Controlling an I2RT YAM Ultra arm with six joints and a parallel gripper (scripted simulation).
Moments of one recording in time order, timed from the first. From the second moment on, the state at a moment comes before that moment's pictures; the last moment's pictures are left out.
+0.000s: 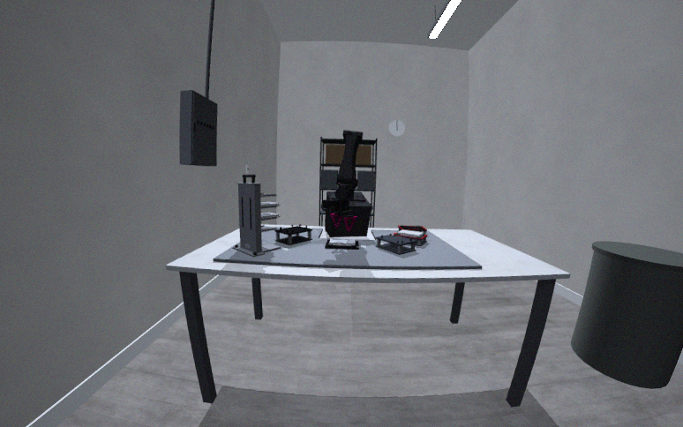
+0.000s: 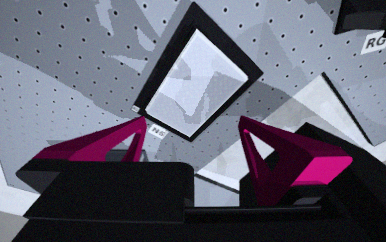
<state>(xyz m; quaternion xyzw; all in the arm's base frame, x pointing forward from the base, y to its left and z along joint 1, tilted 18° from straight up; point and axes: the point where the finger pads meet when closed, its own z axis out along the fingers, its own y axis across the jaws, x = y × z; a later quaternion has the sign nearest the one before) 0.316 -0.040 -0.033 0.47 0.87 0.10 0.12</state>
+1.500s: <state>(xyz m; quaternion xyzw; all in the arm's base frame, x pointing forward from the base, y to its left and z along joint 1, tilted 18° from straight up) 0.322 -0.038 -0.054 0.73 0.67 0.13 0.08</state>
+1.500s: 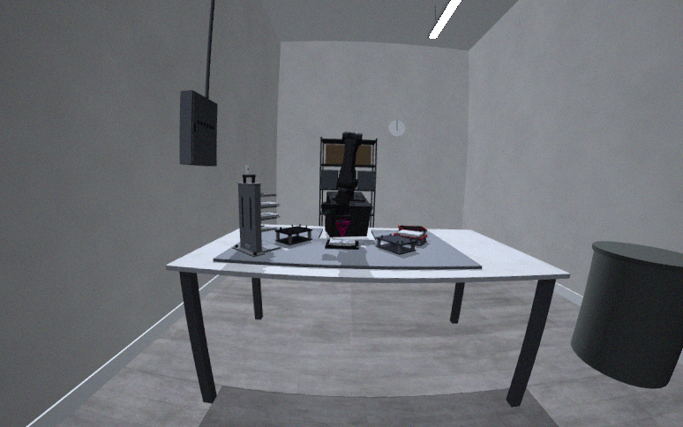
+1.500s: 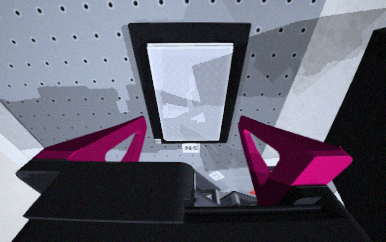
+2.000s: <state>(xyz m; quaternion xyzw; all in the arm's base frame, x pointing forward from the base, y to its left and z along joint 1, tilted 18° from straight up) 0.326 -0.037 -0.071 0.73 0.67 0.13 0.08</state>
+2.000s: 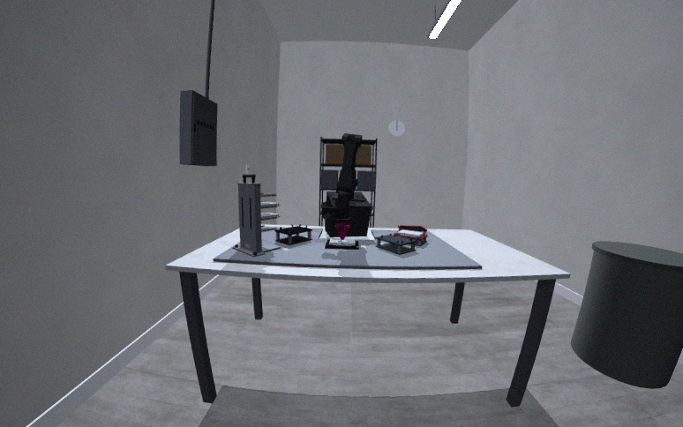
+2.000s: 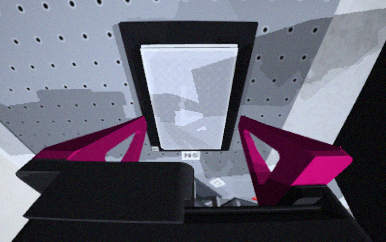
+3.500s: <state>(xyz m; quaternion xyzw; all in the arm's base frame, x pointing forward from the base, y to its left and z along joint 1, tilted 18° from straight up) 0.338 -0.036 -0.099 0.73 0.67 0.13 0.08</state>
